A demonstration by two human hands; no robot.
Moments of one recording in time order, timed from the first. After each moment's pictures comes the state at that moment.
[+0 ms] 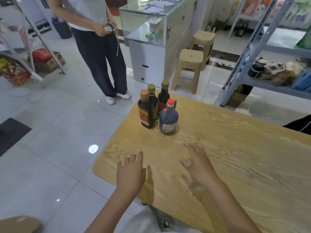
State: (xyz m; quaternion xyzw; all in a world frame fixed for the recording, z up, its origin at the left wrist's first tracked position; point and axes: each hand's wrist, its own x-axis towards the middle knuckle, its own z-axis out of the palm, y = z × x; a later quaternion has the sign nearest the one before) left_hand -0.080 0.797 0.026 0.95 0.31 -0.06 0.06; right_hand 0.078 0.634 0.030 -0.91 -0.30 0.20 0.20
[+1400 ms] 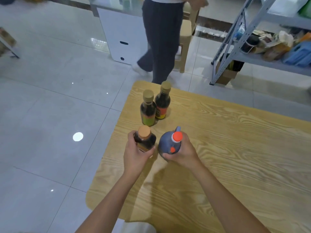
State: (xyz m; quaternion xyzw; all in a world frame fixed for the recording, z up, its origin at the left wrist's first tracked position) left_hand 0.046 0.908 -0.015 0.78 0.35 0.12 0.51; right_hand 0.150 0.760 -0.032 -0.86 -0.15 0.25 0.42
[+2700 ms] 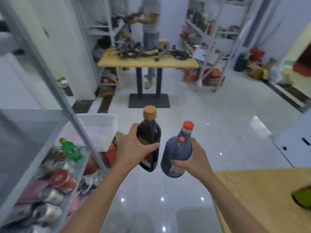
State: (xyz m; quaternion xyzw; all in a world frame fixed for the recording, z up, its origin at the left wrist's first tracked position) left_hand -0.447 0.836 0.152 0.55 0.70 0.39 0.24; right_hand -0.241 0.867 0.114 -0.56 -0.67 0.38 0.30
